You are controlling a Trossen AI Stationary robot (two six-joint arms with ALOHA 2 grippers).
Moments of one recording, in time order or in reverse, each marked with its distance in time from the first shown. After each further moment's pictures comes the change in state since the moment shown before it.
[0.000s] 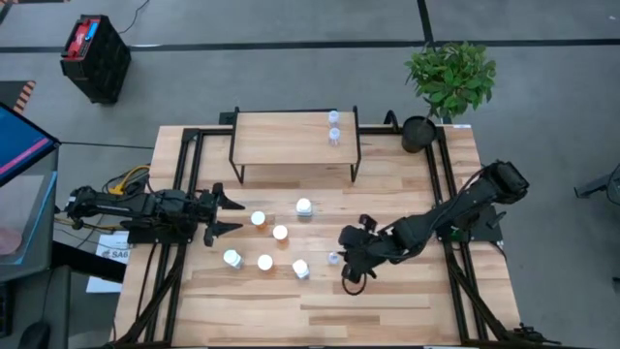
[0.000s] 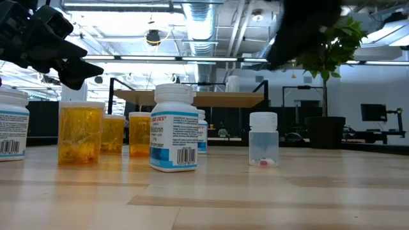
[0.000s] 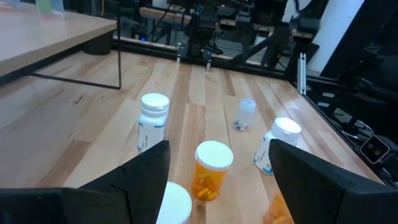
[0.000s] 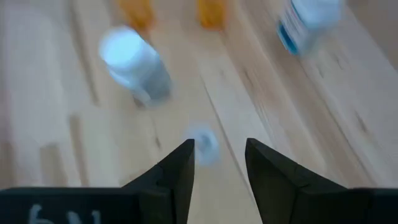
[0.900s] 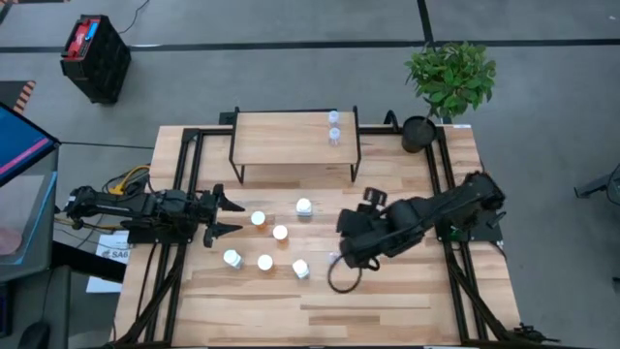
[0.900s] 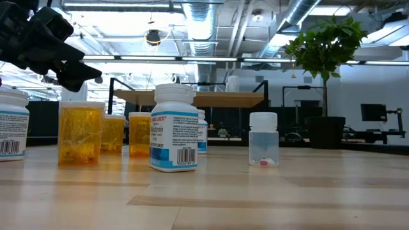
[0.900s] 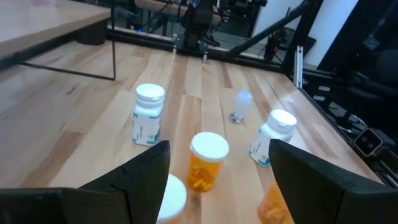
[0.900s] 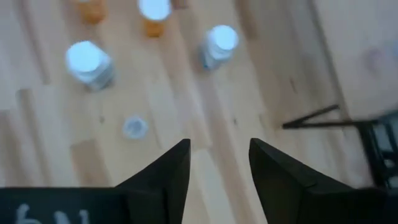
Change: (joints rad) left arm 0.000 0.000 0.003 -0.028 0.020 -0.022; right arm -0.006 0.192 0.804 -1.048 0.139 -0.033
